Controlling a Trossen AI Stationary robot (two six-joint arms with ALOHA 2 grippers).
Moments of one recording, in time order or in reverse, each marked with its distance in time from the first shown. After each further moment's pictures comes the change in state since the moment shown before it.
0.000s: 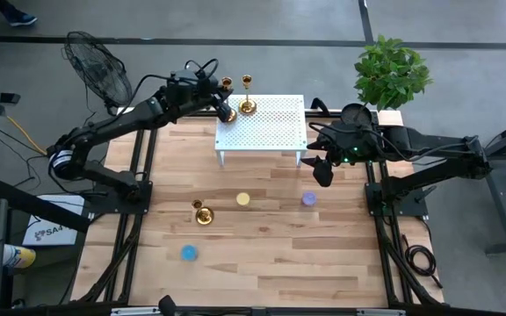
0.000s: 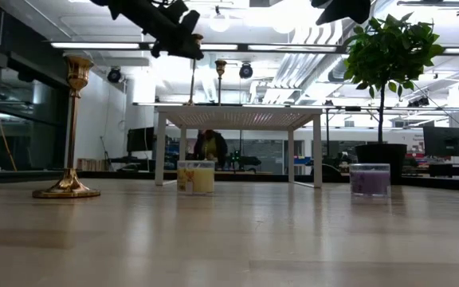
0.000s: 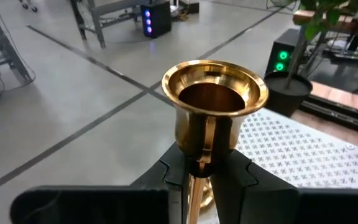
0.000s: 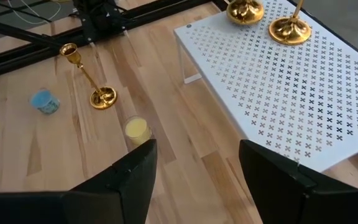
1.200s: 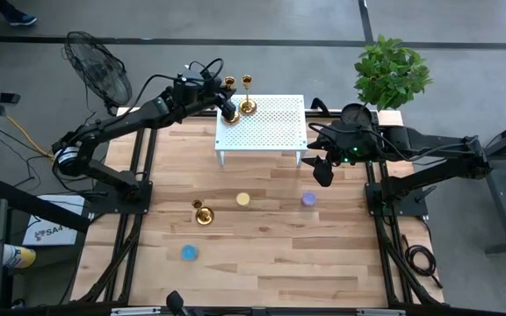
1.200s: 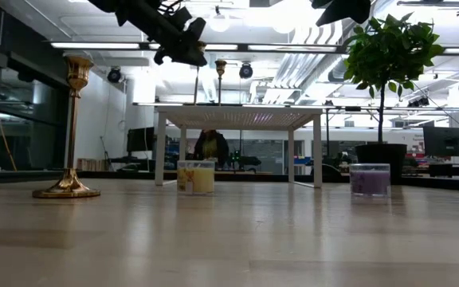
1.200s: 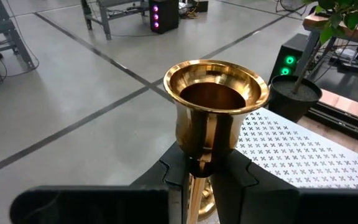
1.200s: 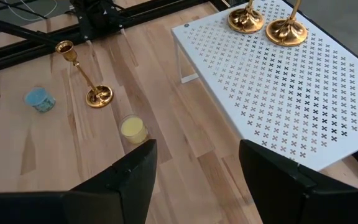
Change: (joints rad) left arm 0.000 0.058 0.002 0.026 -0.020 -0.075; right arm 0.000 0.000 0.000 -0.005 0.012 -0.015
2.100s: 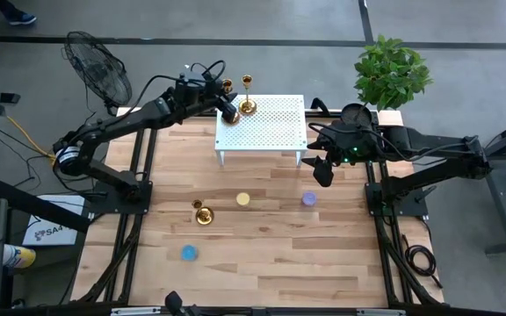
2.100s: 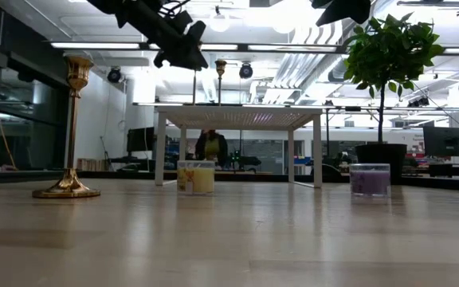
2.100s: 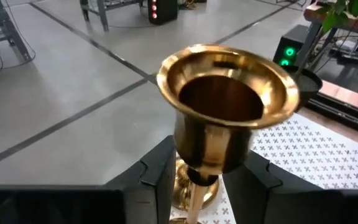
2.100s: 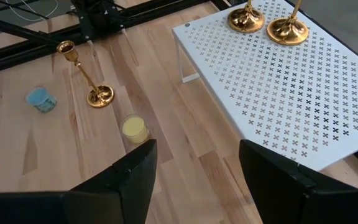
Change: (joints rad) left arm 0.000 0.002 -0.004 -0.015 0.000 -0.001; right arm 0.000 0.000 0.000 0.000 -0.005 0.004
